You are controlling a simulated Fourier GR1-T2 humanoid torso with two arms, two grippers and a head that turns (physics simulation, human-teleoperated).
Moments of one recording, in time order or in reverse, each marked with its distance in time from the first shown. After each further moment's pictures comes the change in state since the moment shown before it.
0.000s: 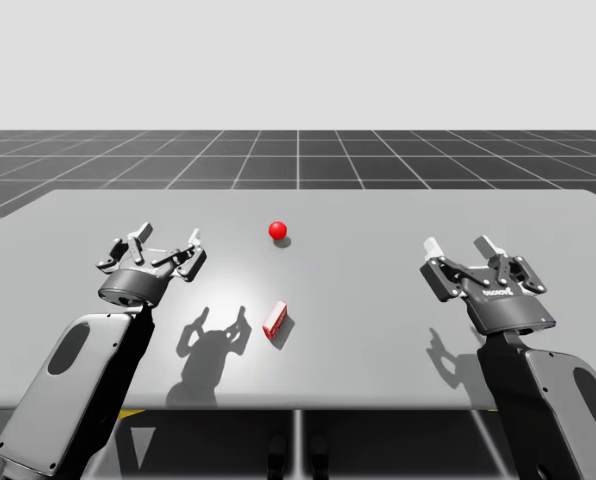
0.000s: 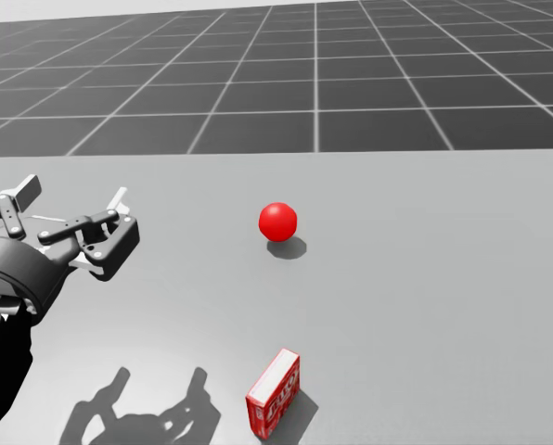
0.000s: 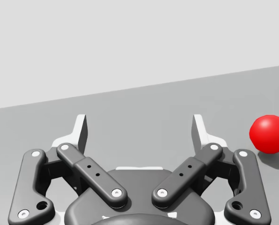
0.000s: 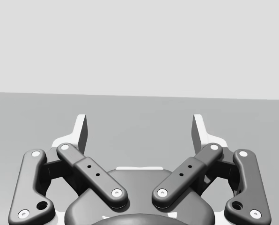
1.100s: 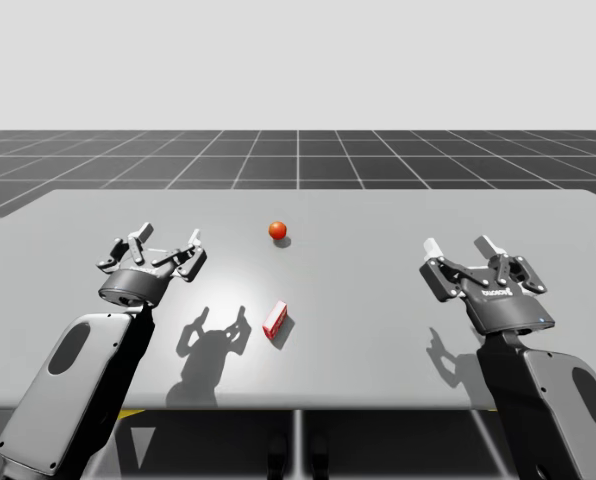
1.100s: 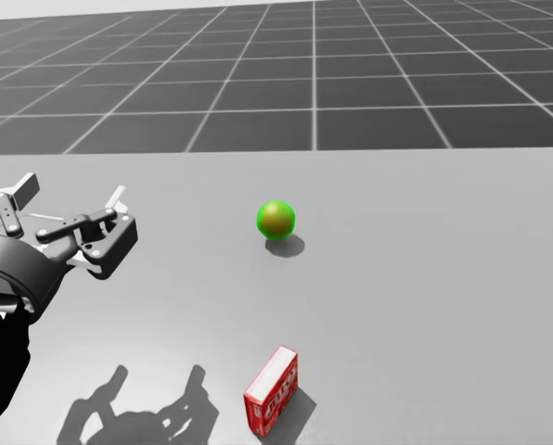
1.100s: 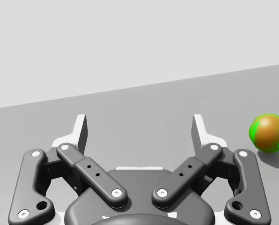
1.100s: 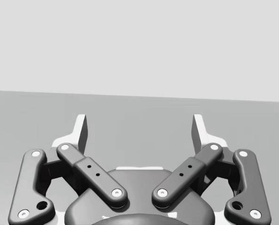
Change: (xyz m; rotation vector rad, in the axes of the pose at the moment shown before) left arm 0.000 0.000 0.000 -0.003 0.003 -0.002; right arm -0.001 0.001 0.000 -0.004 -0.001 0.018
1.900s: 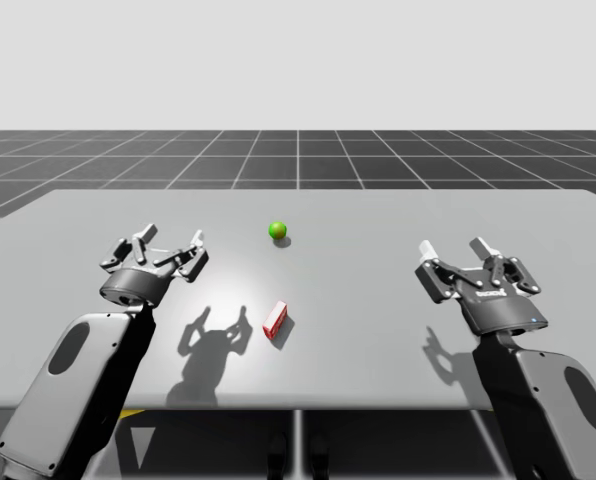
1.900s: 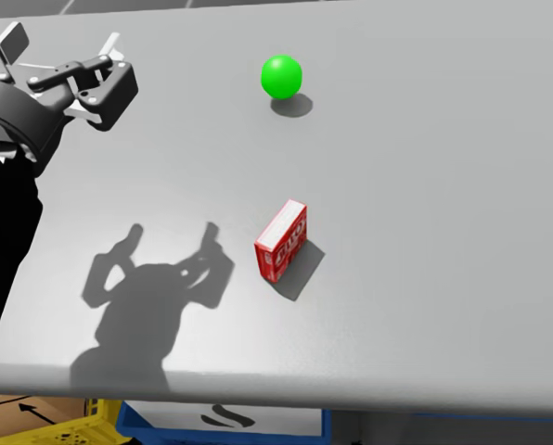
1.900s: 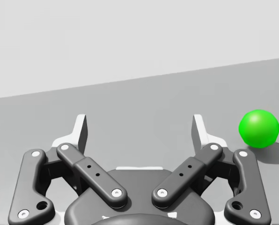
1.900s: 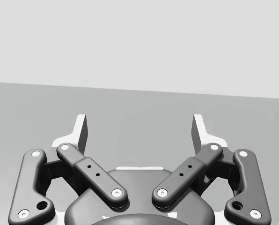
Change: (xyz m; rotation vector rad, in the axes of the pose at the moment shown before) left arm 0.002 -0.002 0.000 -0.025 0.029 0.029; right arm -0.004 0.004 0.000 0.004 0.019 0.019
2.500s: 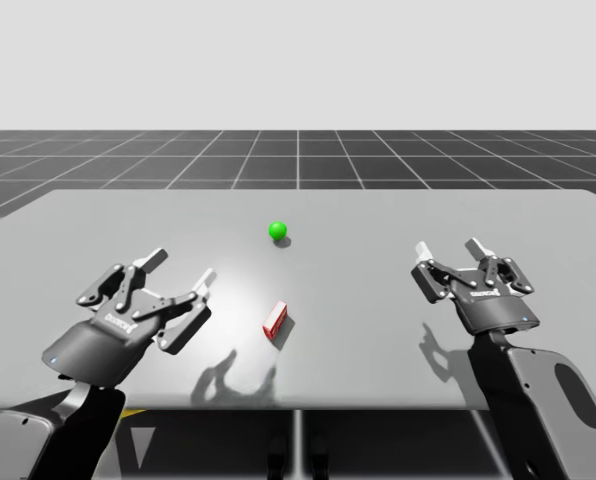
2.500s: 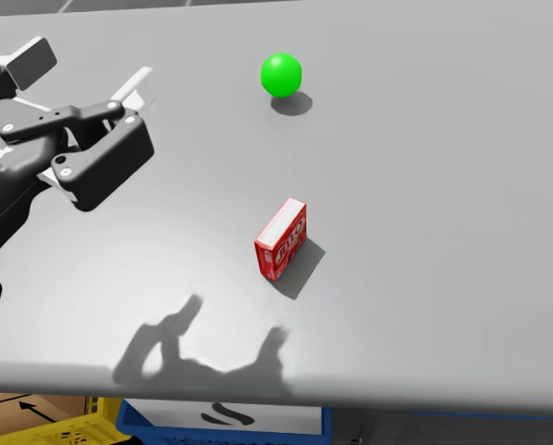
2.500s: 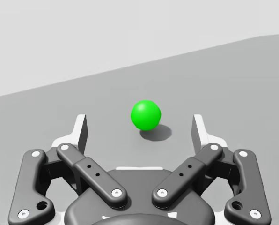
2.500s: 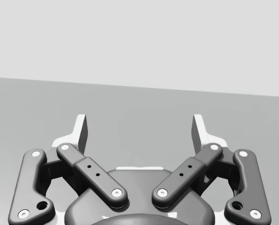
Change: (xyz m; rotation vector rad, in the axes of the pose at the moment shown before) left arm 0.037 -0.030 0.087 -0.312 -0.024 0.065; right arm -0.005 0.003 -0.003 0.000 0.008 0.012
